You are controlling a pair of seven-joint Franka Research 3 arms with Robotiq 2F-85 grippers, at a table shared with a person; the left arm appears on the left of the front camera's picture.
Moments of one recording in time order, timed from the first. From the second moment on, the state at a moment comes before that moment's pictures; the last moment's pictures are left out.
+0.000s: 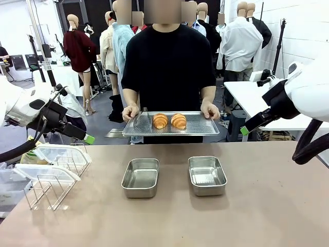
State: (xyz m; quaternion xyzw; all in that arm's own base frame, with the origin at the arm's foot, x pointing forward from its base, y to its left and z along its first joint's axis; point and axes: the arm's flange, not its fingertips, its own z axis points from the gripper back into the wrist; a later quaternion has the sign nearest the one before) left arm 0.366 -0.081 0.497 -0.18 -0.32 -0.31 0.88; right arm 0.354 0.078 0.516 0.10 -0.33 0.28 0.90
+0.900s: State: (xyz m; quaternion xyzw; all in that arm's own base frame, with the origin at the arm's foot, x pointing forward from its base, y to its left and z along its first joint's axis) left arm 0.379 -0.165 0.443 -0.19 -0.23 -0.27 0.92; right arm 0.381 0.094 0.461 0.07 -0.27 0.16 0.95
